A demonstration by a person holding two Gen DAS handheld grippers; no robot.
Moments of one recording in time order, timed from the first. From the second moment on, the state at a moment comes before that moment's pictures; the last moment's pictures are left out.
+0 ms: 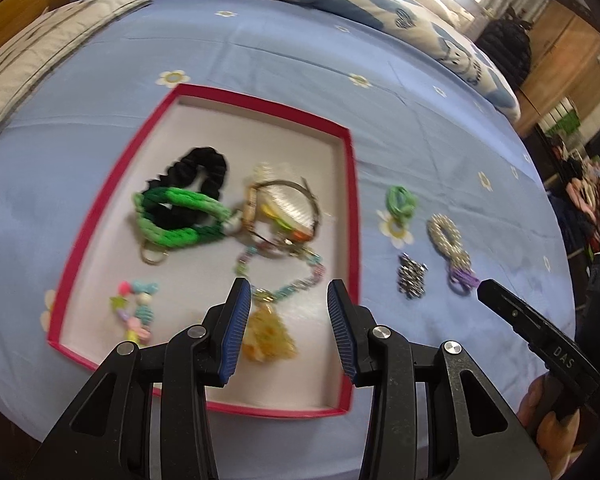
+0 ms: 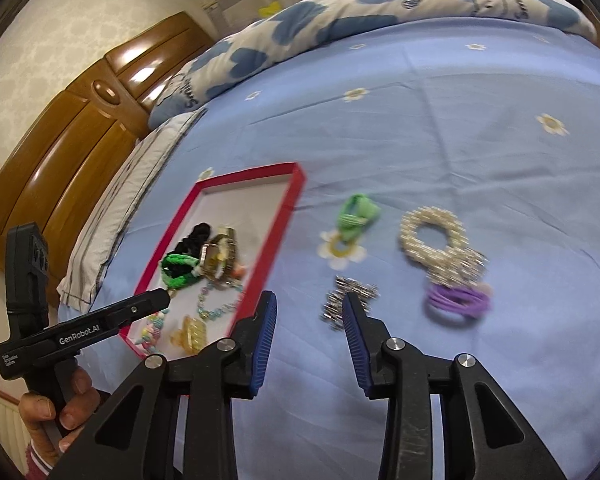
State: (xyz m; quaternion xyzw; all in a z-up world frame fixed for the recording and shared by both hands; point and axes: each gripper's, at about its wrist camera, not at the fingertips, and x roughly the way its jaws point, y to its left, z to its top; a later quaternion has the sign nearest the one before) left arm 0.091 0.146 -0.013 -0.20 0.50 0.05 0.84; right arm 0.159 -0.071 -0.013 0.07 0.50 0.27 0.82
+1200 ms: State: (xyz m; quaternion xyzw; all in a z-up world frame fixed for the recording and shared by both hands) left arm 0.149 0.027 -0.036 -0.11 0.55 -0.05 0.83; right arm 0.200 -0.146 -0.045 0.11 0.52 0.20 0.83
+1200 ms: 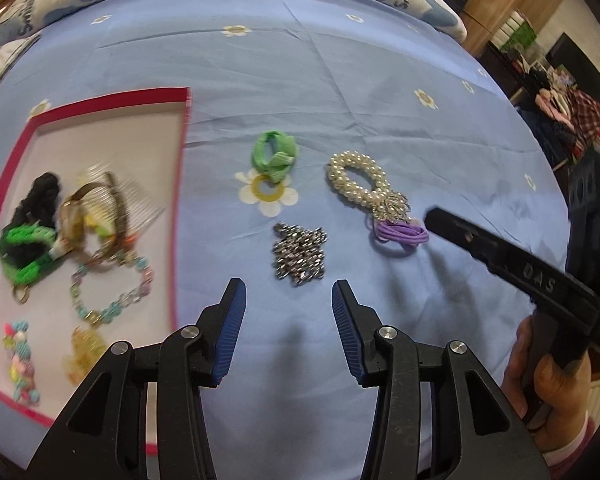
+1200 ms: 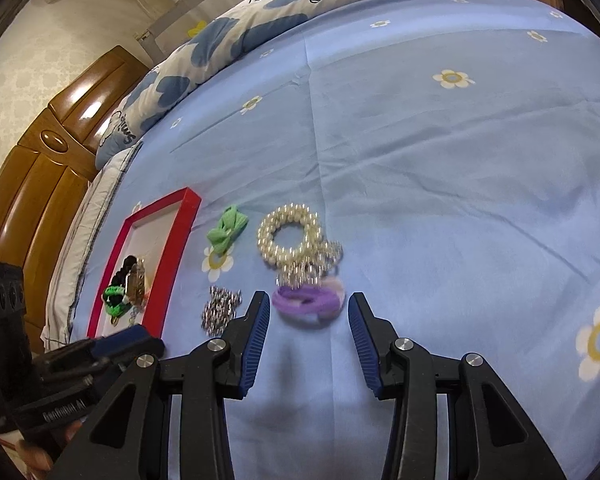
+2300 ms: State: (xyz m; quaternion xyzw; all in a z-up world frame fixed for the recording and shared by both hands) left arm 0.142 0.047 -0.015 -0.11 0.51 -0.07 0.85; right arm 0.223 -0.116 -0.019 0.09 0.48 0.25 0.84
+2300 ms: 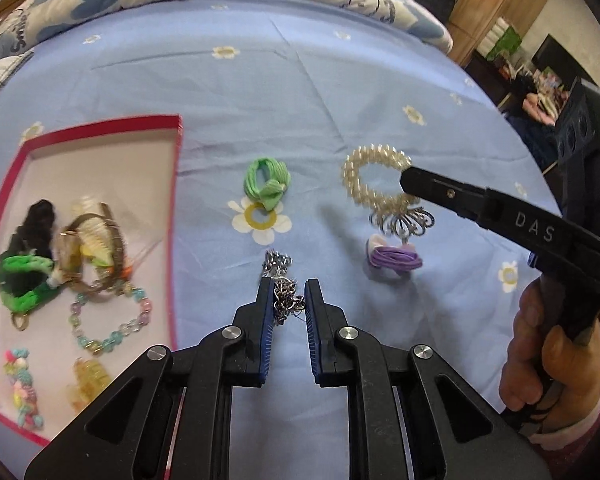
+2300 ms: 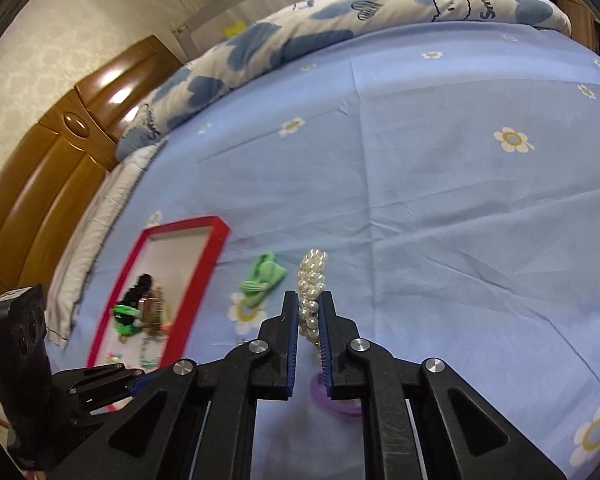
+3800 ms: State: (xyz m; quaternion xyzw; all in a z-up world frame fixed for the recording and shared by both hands) left arm 0.054 0.195 0.056 -0.20 0.41 0.06 0.89; right arm 0.130 0.043 0.010 0.06 0.48 0.42 0.77
